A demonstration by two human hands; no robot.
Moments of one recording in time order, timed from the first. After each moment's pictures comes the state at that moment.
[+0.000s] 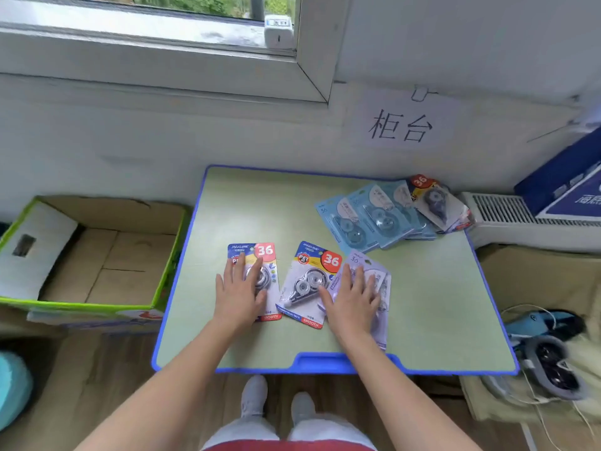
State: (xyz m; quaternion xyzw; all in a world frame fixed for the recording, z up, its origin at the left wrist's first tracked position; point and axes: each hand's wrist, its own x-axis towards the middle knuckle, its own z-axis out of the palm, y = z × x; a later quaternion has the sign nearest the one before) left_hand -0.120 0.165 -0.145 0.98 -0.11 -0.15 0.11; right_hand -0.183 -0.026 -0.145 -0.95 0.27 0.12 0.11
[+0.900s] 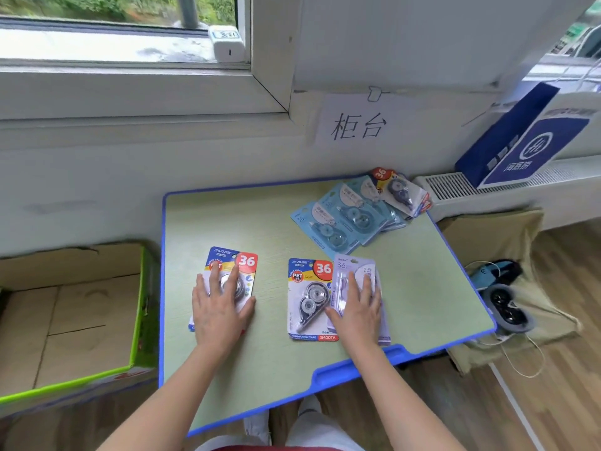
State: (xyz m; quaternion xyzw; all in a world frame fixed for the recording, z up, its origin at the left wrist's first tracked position) left_hand -0.069 0.188 -0.160 0.97 -0.16 -0.08 0.15; right_hand -0.186 -0.014 -0.143 -0.91 0.39 0.08 0.12
